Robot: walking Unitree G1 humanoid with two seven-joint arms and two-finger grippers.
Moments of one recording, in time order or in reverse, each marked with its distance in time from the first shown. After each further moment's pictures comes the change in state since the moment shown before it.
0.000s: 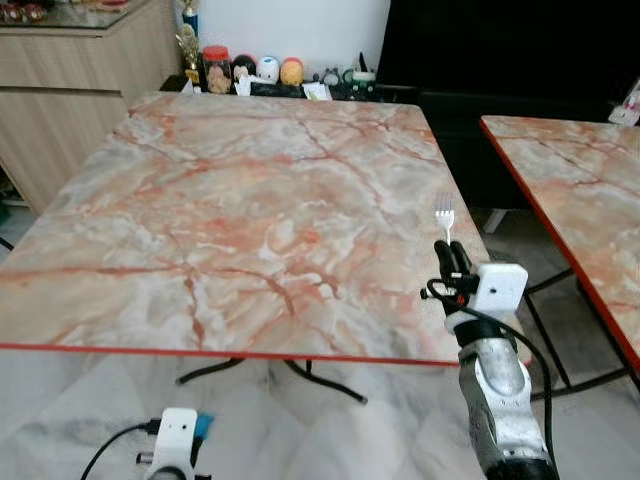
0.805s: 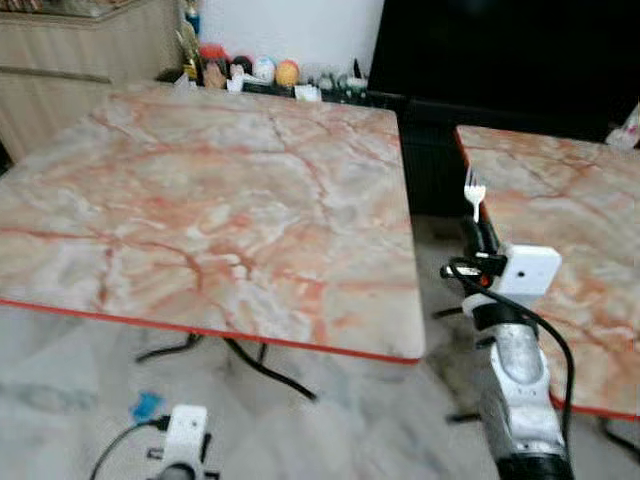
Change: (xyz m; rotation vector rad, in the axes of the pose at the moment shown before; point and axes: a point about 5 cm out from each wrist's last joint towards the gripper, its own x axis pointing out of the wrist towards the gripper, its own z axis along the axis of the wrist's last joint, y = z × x) left arm 0.000 -0.004 -0.001 0.014 0.006 -0.008; right arm 0.007 0.003 0.023 0.001 -0.066 -0.029
